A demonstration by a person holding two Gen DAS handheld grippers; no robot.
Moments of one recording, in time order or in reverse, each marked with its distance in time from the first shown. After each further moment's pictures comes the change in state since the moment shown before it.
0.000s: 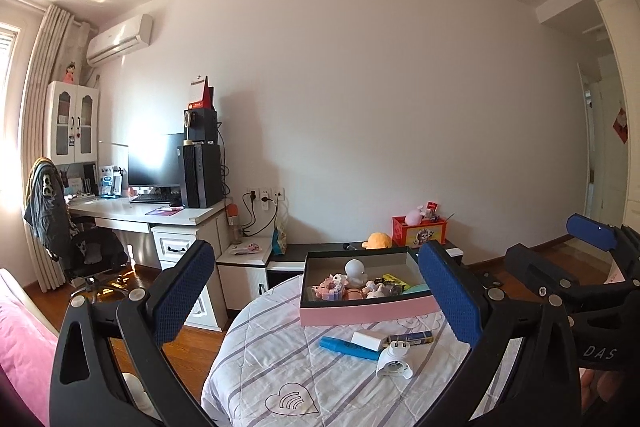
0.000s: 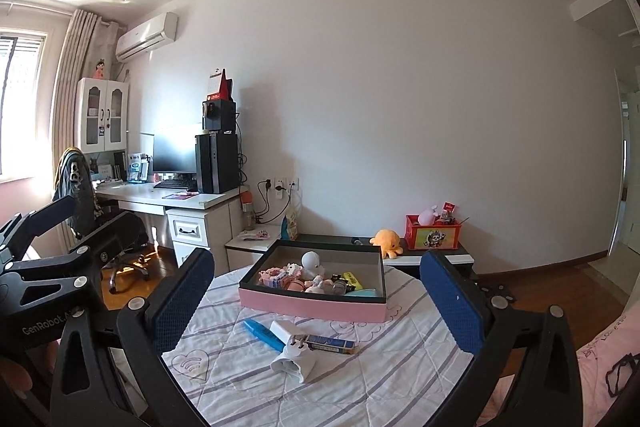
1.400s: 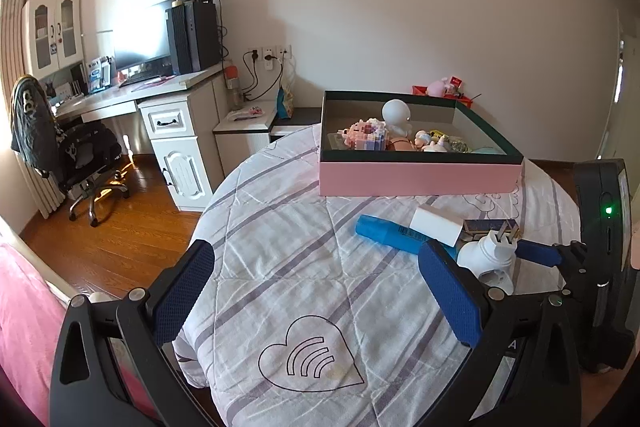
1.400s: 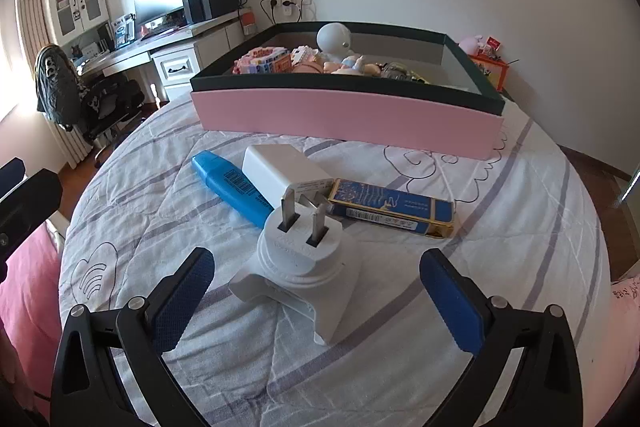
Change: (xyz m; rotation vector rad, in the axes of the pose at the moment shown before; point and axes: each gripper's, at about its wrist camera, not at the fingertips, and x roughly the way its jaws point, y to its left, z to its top) left arm 0.168 0.026 -0.134 -0.026 0.511 0.012; right arm 0.225 0.010 -0.154 0.045 0.685 0.101
